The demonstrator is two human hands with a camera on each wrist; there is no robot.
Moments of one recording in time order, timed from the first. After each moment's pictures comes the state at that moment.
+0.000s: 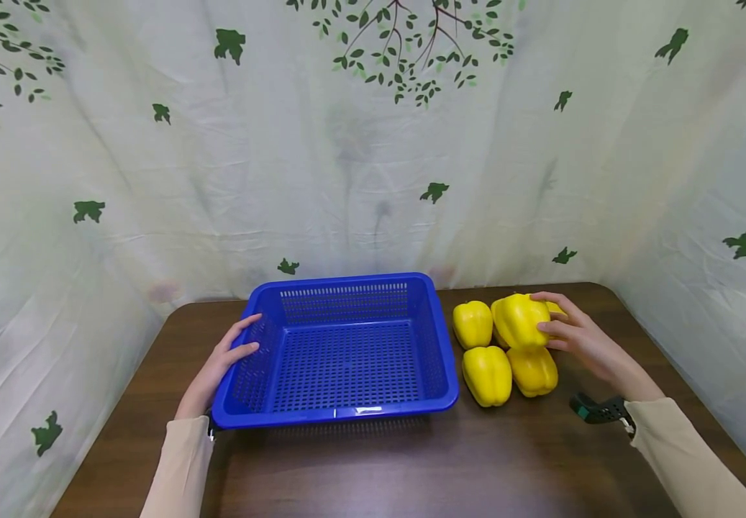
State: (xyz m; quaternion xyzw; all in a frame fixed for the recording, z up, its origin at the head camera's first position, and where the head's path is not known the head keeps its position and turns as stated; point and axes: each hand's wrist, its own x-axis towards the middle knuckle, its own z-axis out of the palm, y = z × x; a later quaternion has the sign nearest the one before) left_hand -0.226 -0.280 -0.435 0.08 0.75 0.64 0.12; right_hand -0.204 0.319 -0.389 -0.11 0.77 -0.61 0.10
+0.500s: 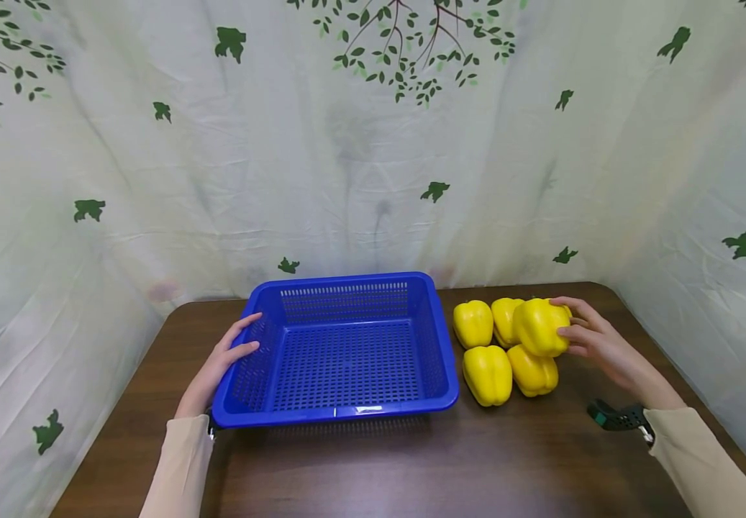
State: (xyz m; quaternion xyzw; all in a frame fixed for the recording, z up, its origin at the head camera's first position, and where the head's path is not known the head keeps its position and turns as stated) left_hand -0.226 -0.280 -0.435 0.08 0.75 0.64 0.12; right_hand -0.195 0.343 -0.398 -0.12 0.78 -0.61 0.08
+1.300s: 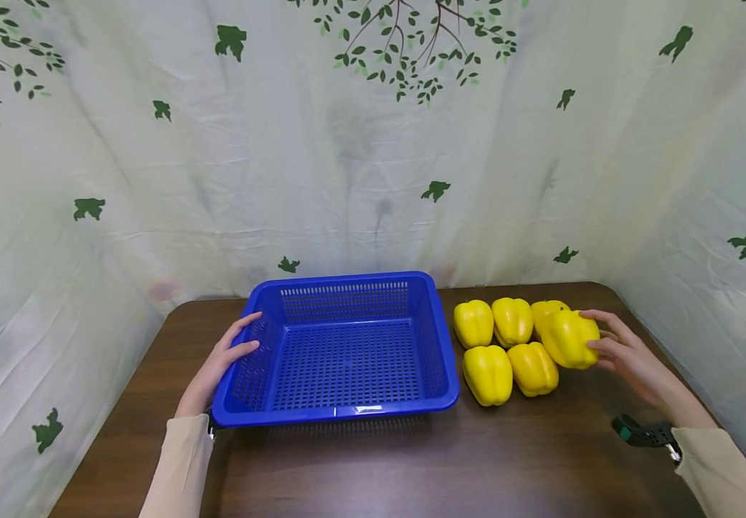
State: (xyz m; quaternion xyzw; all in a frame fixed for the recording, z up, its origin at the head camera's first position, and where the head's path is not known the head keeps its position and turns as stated) left_hand -0.226 -0.279 -0.433 0.08 0.75 0.64 0.12; right_hand -0.179 0.380 -0.416 -0.11 0.78 -0.61 0.06
